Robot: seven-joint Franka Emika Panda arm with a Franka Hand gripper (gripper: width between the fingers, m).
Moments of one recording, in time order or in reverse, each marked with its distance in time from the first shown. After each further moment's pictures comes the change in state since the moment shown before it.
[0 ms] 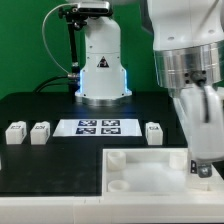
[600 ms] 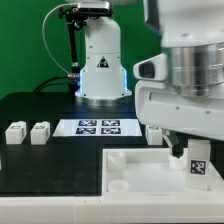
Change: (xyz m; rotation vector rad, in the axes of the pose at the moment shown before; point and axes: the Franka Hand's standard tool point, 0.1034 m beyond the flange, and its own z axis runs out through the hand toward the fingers) arm -0.005 -0.002 -0.004 -0.046 0.085 -0.852
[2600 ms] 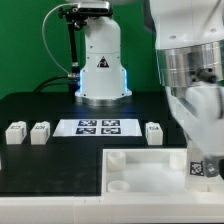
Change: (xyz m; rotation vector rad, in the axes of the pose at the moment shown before) arm 0.003 0.000 0.001 0.067 -0.054 0.628
